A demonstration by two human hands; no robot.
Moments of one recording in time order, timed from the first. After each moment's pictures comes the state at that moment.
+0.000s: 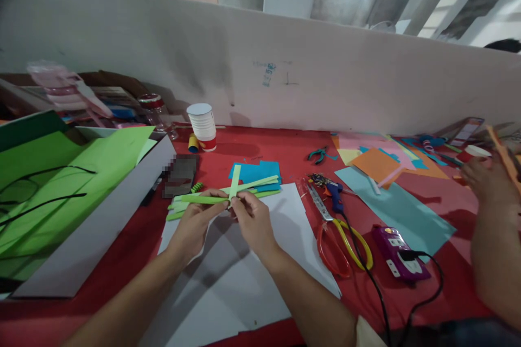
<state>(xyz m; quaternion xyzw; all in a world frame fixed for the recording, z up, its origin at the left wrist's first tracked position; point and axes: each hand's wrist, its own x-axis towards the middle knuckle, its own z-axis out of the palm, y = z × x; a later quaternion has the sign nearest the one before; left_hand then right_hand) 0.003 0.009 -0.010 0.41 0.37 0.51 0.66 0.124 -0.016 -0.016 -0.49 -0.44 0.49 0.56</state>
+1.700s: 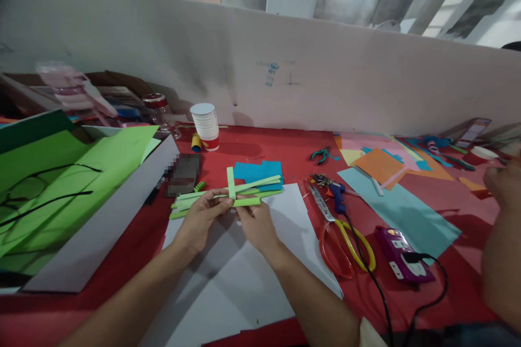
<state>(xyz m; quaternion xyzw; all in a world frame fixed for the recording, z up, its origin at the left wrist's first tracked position) 0.003 0.015 -0.020 0.35 0.39 0.50 0.69 0.130 -0.011 -0.023 -0.50 -0.52 0.45 0.52</state>
